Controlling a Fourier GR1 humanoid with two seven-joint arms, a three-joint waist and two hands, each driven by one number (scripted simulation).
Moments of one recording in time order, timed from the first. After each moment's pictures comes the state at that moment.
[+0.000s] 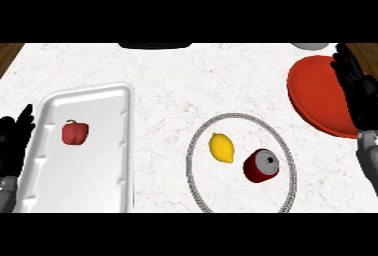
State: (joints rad) left arm -0.10 0.55 -0.02 -1.28 0.09 0.27 0.21; right arm -0.38 -0.51 0.05 -1.40 -0.12 -0.16 0.10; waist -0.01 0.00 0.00
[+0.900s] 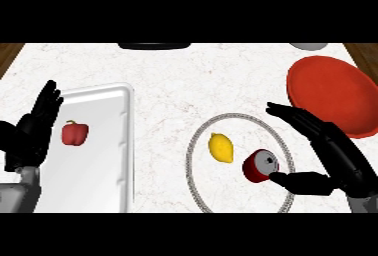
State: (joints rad) left arm -0.14 0.43 -0.03 -1.51 0.15 0.23 0.11; right arm -0.16 -0.64 0.38 -1.87 0.30 -0.09 0.11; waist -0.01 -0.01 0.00
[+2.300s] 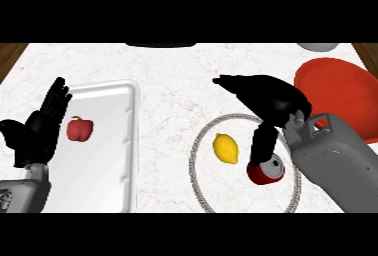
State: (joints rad) left arm -0.16 0.35 0.00 -1.51 0.08 0.17 0.11; right arm -0.76 -0.43 0.47 -1.61 0.24 0.61 0.73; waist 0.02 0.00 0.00
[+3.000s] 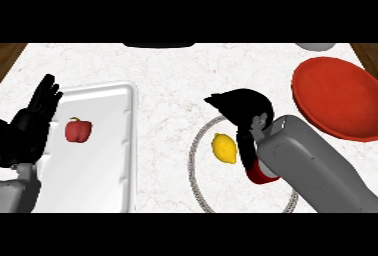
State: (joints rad) left arm -0.16 0.36 0.05 -1.55 0.09 0.13 0.15; right arm -0.77 -0.32 0.56 -1.42 0.36 0.76 0.71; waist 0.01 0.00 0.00
